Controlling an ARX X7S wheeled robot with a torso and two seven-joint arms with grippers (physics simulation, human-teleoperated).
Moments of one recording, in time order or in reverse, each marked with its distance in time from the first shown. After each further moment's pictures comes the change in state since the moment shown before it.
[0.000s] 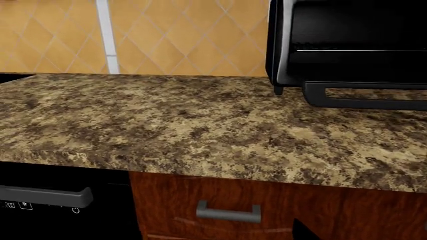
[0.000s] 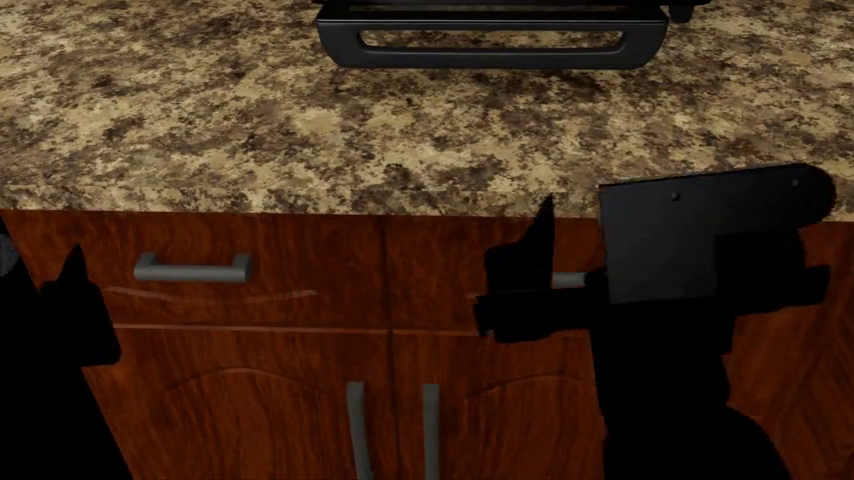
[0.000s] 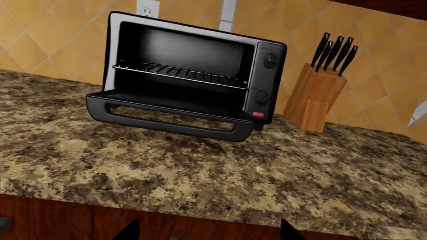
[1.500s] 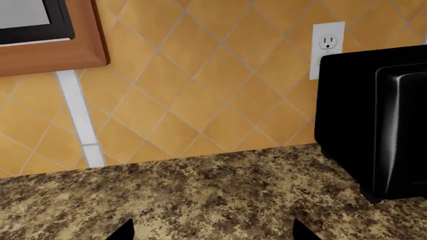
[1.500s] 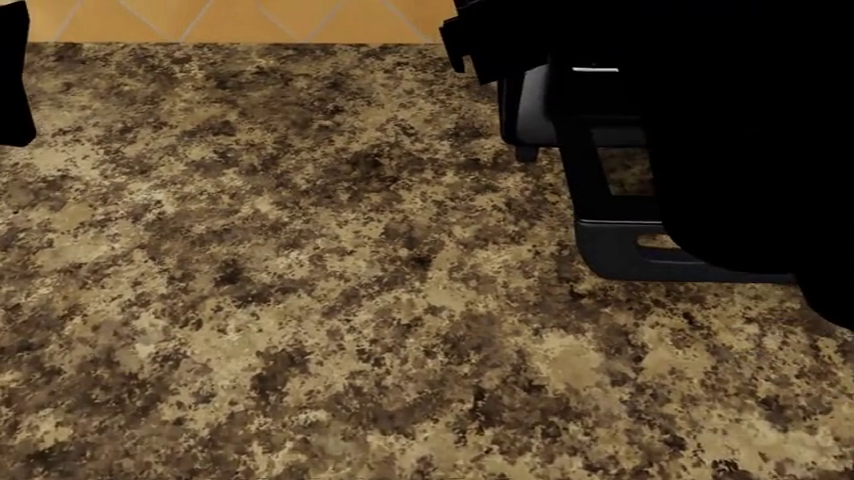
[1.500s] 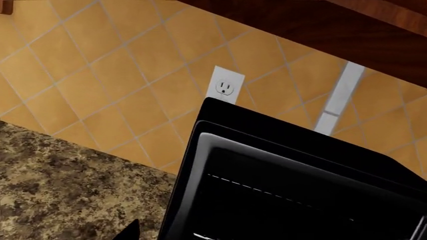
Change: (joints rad) left arm -0.824 -0.328 0.193 -0.392 -1.104 -0.273 -0.609; right arm 0.879 0.219 -0.255 0.458 1.000 0.236 0.588
